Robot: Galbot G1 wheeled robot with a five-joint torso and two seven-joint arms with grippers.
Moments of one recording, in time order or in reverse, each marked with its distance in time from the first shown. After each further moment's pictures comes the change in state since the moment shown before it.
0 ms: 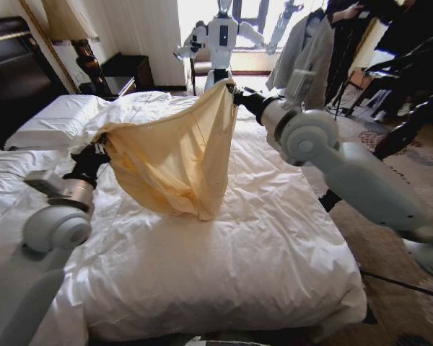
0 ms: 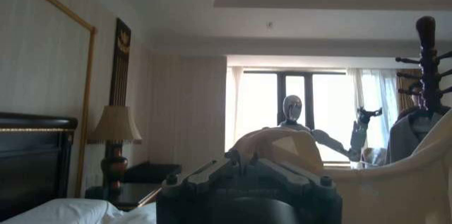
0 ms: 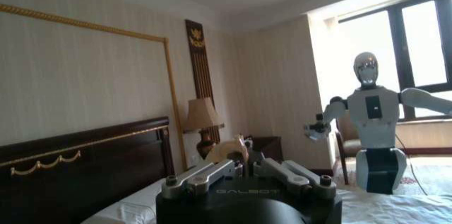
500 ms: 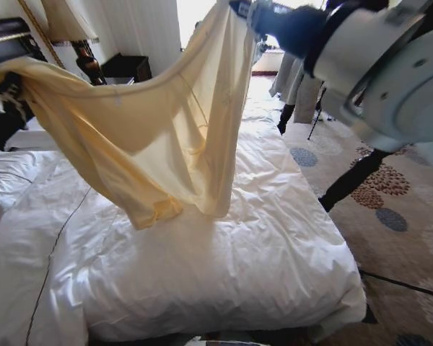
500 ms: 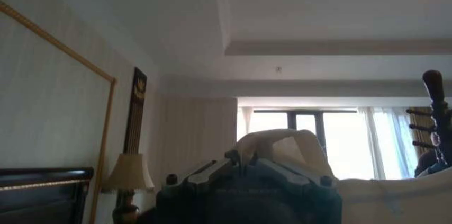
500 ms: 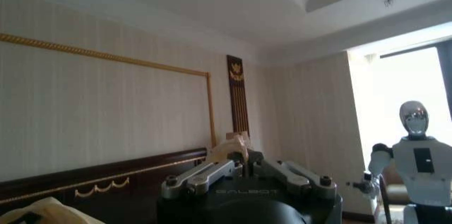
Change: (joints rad) left arm 0.123 0.095 -0.554 -0.091 -0.358 0.090 -0.042; right arm 0.365 -0.133 -0.022 0.156 0.323 0.011 0.048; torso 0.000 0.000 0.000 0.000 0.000
